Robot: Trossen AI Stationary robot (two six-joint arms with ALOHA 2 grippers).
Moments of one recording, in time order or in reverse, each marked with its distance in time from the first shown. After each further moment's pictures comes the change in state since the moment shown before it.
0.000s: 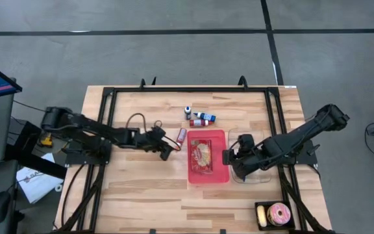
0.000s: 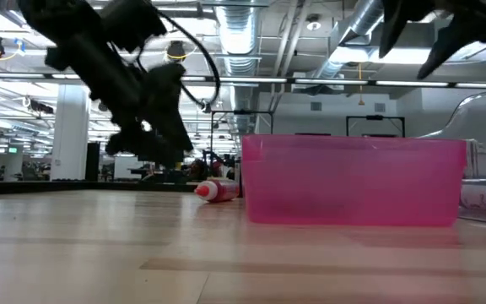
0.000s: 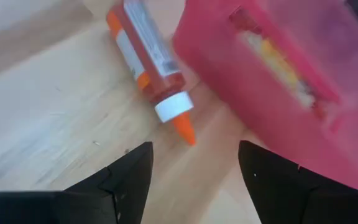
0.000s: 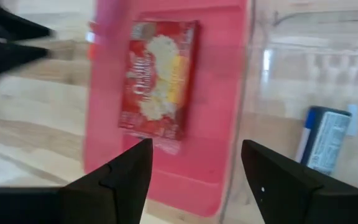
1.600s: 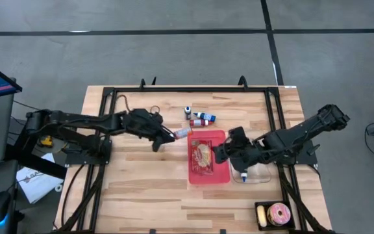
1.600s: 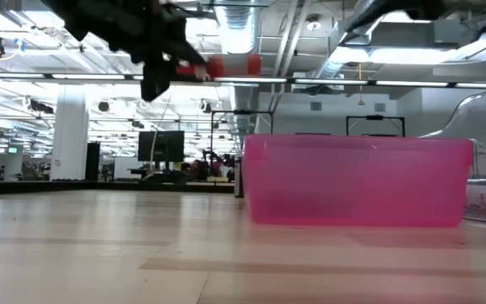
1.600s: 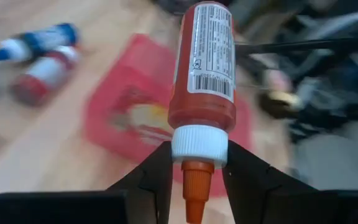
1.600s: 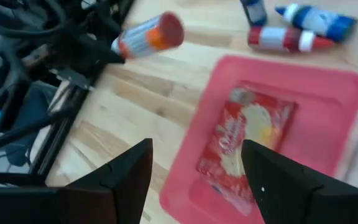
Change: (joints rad) left arm 0.162 -0.246 0.114 -0.067 0.371 0.298; right arm -0.045 0.000 0.099 0.240 0.207 -0.429
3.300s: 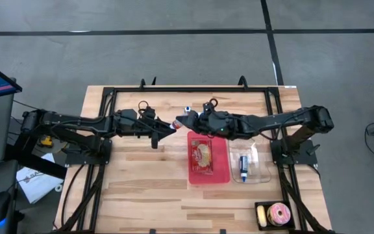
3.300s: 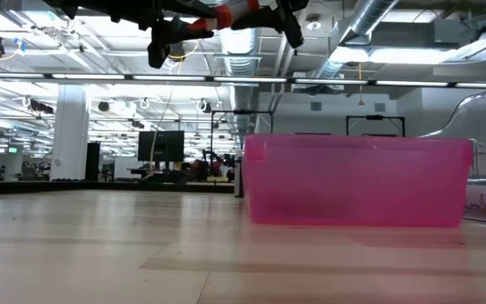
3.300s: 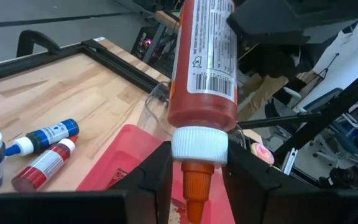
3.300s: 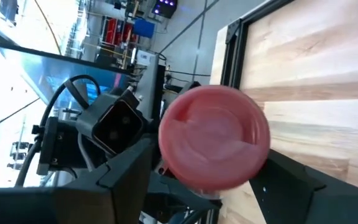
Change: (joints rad) left arm -0.097 -0.087 0.001 0.210 -0.248 -0.006; right arm -0.364 0.190 -0.001 0.855 -0.212 -0.061
